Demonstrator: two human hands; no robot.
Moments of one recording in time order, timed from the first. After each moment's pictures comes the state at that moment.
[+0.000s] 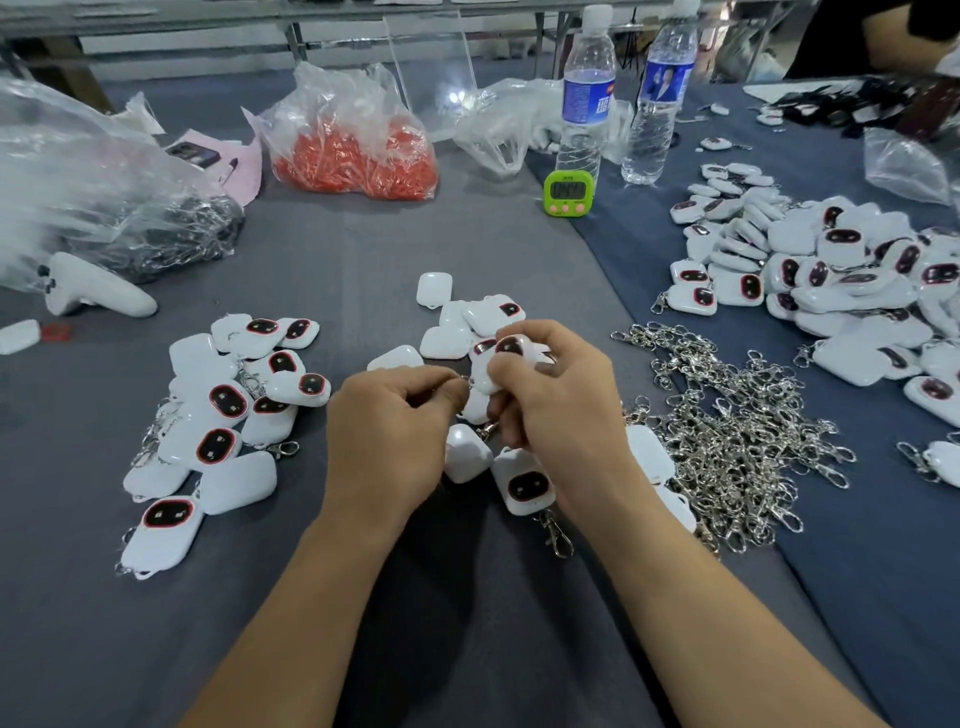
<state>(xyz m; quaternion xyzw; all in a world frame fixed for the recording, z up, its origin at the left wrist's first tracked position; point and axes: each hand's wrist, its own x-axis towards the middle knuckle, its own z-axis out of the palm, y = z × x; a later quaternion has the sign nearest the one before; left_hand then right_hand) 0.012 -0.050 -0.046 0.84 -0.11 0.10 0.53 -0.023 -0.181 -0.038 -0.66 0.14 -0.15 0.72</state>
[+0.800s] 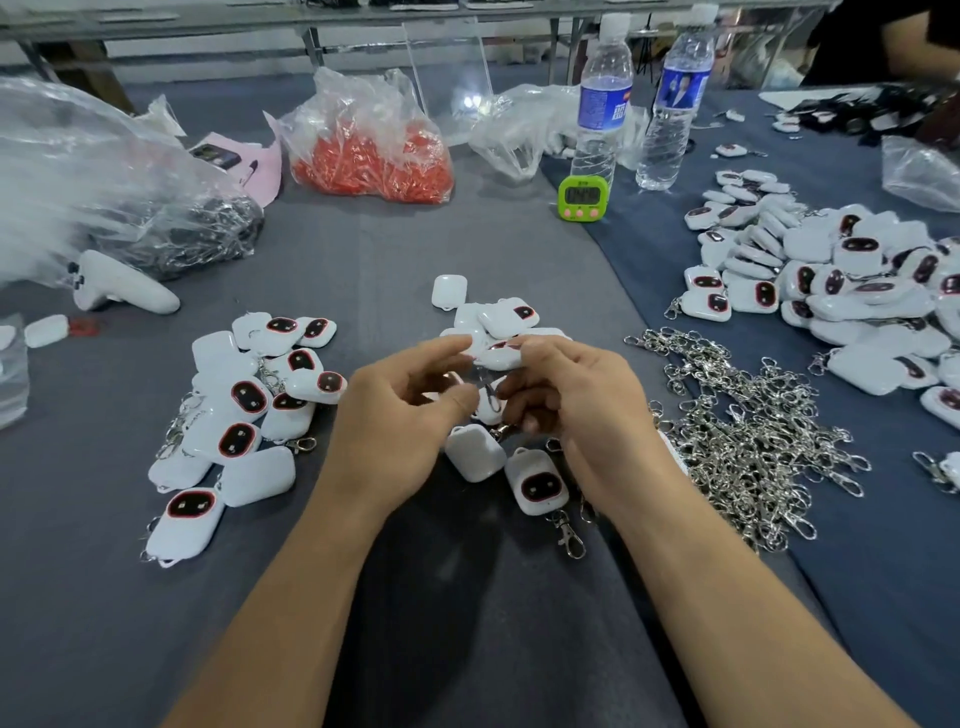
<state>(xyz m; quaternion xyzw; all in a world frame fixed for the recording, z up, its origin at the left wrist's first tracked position) 0.022 -0.034 -0.048 0.79 -0.15 0.01 0.60 -0.015 -0.193 -0.037 -0.59 0.13 -0.07 0.80</state>
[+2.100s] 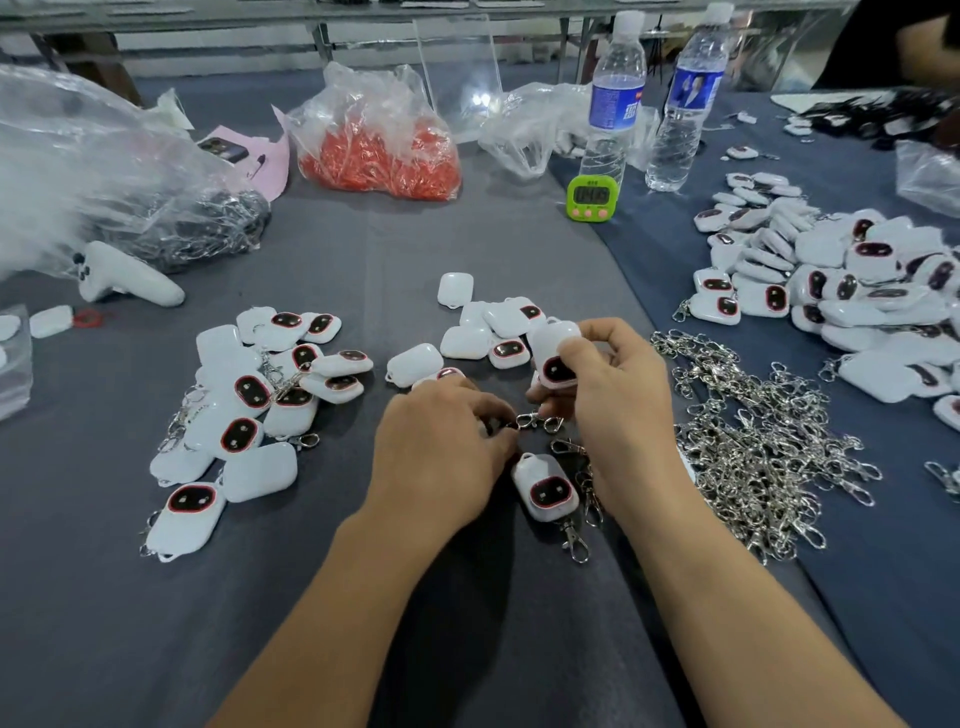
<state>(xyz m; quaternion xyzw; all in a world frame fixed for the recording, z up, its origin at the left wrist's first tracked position) 0.009 -0.058 -0.056 0.94 -0.18 0.08 0.27 -0.014 -0.197 -0.042 -0.65 0.20 -0.21 0.71</state>
